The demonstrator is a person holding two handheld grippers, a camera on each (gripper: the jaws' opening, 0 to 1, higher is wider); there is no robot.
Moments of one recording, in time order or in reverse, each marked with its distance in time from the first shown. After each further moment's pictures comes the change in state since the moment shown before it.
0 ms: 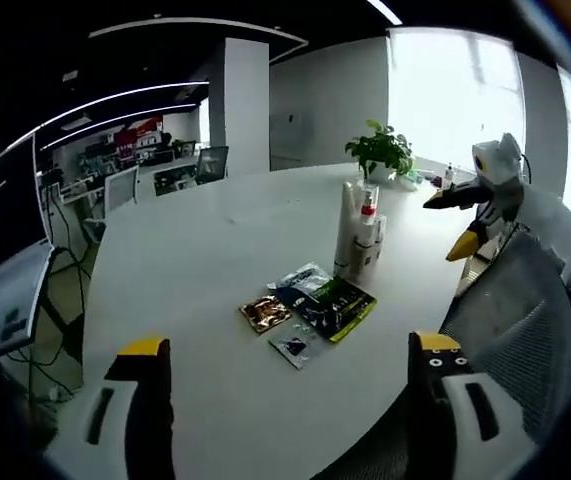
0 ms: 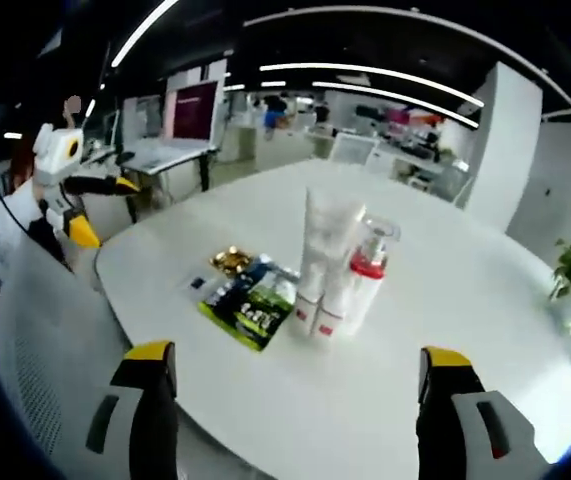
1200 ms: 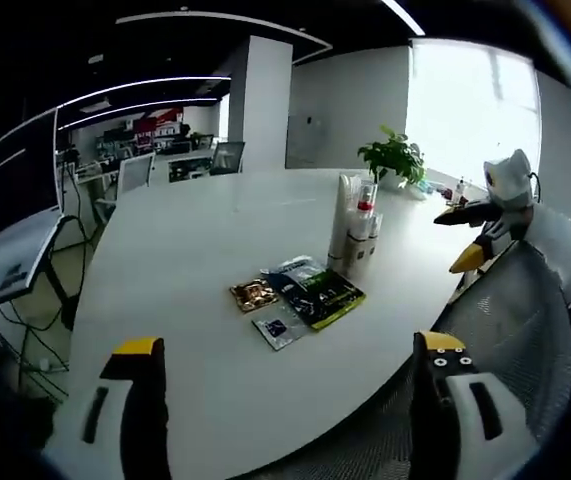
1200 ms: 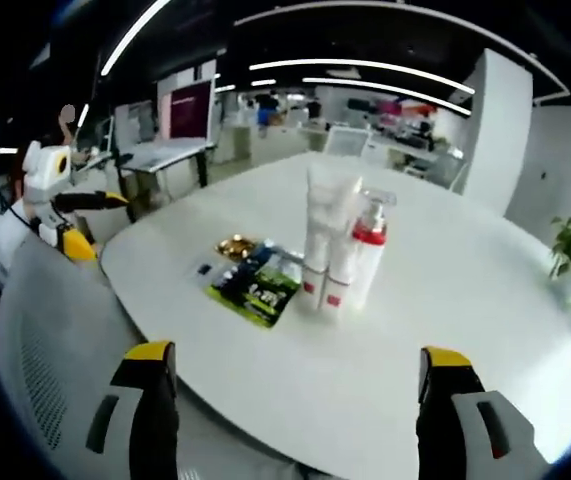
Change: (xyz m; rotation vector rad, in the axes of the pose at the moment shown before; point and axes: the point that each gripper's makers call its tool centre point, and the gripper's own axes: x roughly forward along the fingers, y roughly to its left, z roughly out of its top) left arm -0.011 -0.024 -0.023 -0.089 -0.005 0.053; right arm -0.011 0.011 -0.024 0.044 0.013 0.008
